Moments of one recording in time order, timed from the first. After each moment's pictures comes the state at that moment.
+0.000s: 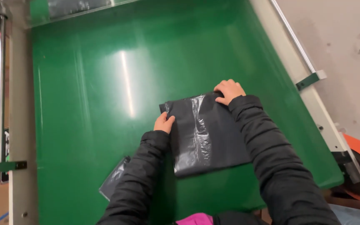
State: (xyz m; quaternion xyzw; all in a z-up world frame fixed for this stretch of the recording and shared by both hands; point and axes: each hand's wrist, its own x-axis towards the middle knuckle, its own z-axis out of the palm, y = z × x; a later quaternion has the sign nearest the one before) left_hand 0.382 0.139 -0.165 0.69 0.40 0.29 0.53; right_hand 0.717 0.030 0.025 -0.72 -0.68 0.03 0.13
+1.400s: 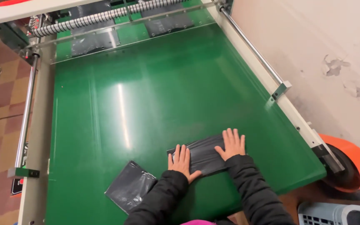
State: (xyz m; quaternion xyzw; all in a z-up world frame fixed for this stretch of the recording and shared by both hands) left_hand 0.336 -0.066 0.005 0.94 0.32 0.06 0.13; right_hand 0.601 -0.166 -0.034 -0.81 -0.55 -0.10 0.15
